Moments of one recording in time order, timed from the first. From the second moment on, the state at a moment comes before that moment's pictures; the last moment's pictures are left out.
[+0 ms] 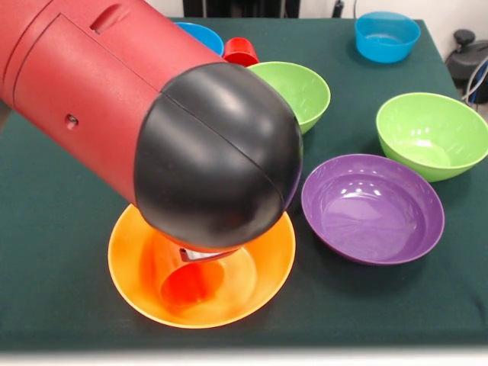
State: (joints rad) arm -0.53 0.31 -2.88 0.23 2.45 1.87 2.40
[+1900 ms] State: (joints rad) arm -0.53 0.32 -2.93 0.23 2.50 1.95 2.40
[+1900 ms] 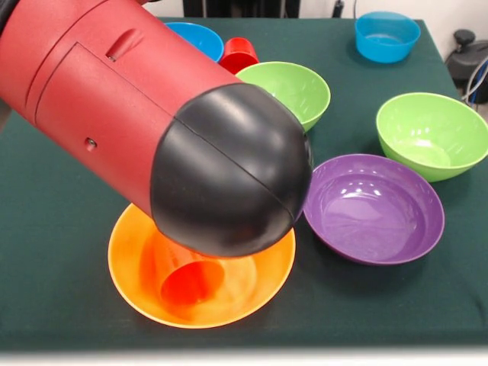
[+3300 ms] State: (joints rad) arm -0.55 0.35 -2.93 0.23 2.57 1.95 2.40
